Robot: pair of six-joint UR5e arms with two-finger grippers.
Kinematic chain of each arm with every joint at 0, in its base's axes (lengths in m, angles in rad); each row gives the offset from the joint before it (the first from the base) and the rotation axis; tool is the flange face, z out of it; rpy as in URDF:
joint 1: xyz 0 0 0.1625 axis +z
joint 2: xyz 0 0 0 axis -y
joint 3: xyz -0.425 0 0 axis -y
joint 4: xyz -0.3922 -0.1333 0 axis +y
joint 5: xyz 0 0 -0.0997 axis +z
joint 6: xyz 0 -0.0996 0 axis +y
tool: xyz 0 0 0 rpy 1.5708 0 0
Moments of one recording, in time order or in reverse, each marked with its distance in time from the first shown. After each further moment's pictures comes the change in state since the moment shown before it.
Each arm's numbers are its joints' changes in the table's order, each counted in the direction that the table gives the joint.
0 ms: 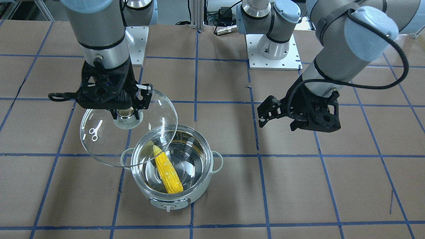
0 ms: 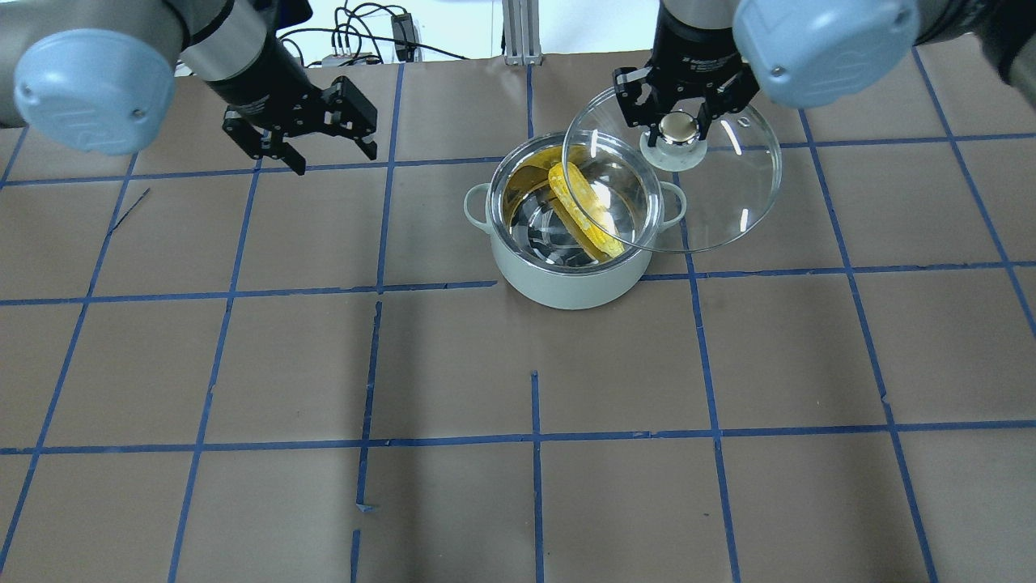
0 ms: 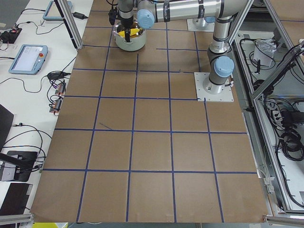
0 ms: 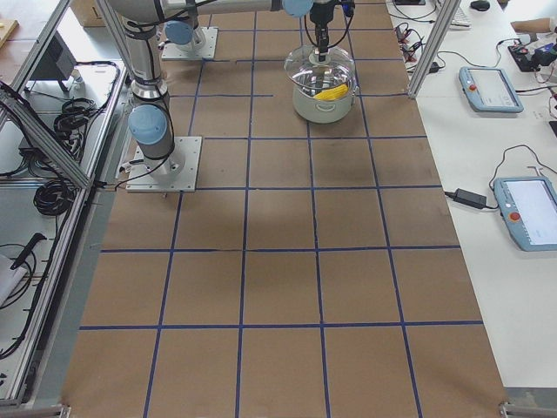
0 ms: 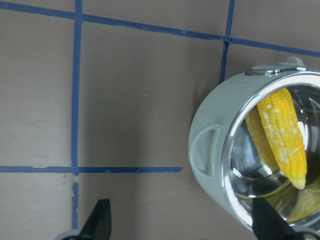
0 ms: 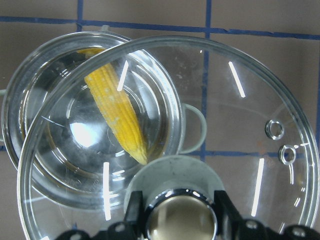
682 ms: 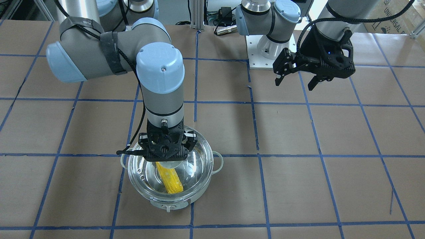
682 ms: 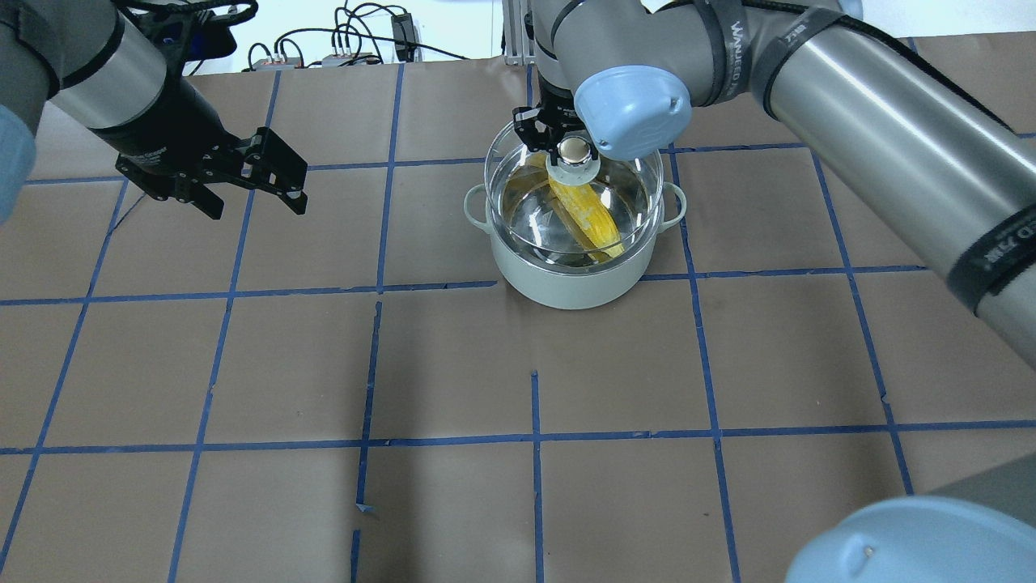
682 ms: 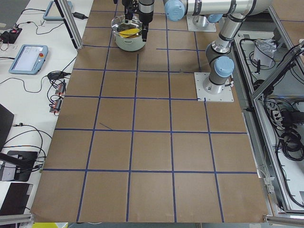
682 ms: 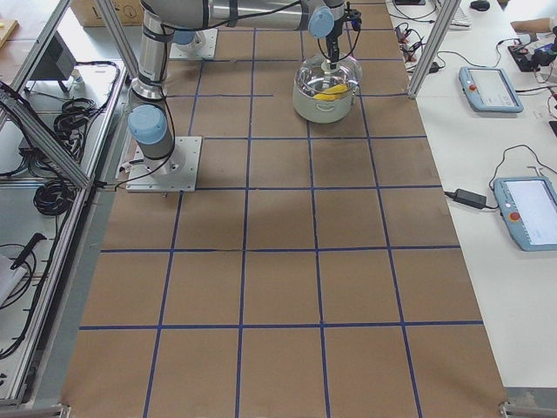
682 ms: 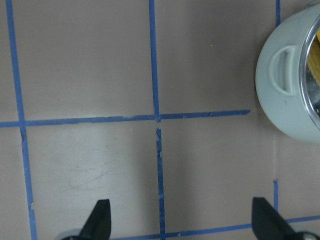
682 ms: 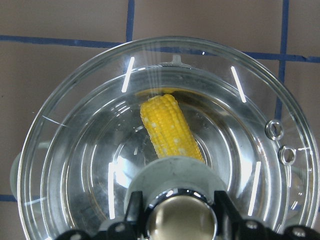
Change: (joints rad) left arm 0.025 0.197 -0.057 0.141 -0.081 -0.091; right arm 0.097 0.214 -0.040 0.196 0.001 -0.090
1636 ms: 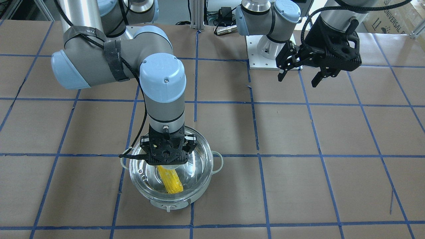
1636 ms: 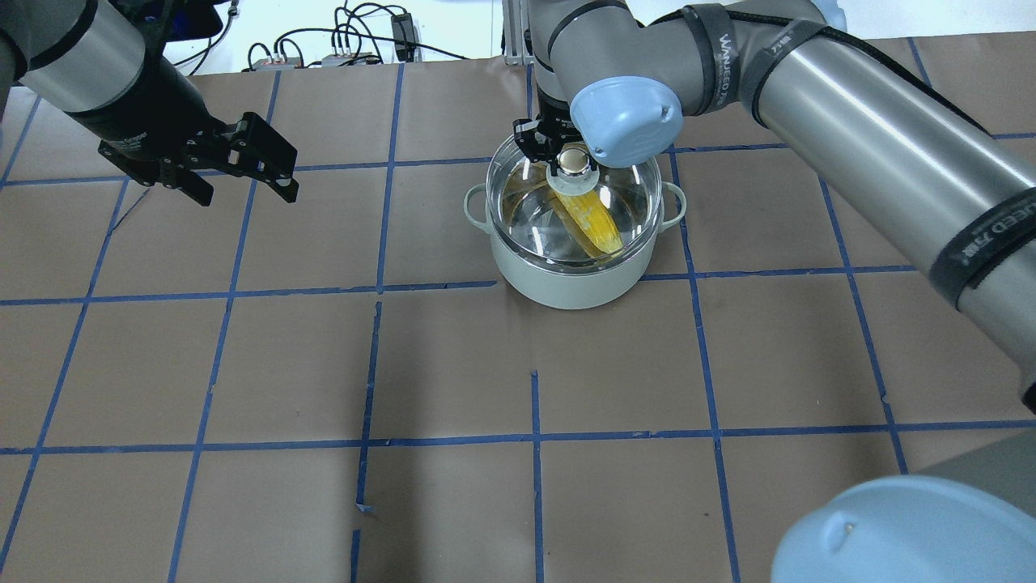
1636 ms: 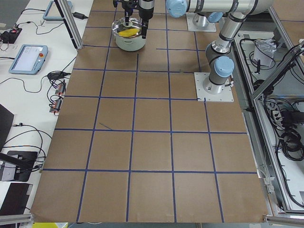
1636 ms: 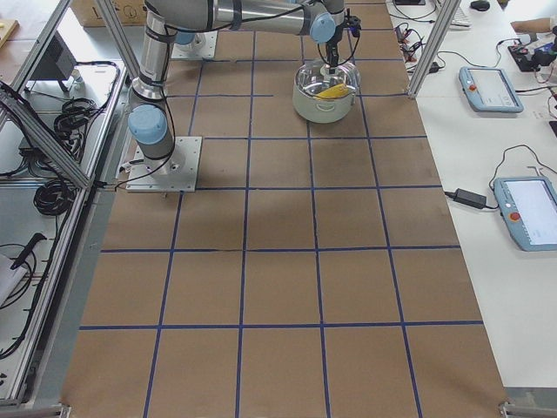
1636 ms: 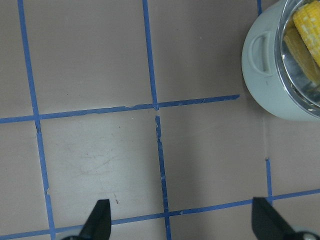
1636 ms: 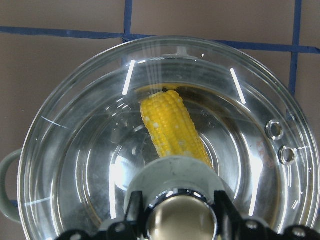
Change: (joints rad) left arm 0.008 0.007 0.023 0.007 0.008 -0.021; right arm 0.000 0.013 0.011 -0.006 0.000 -0.003
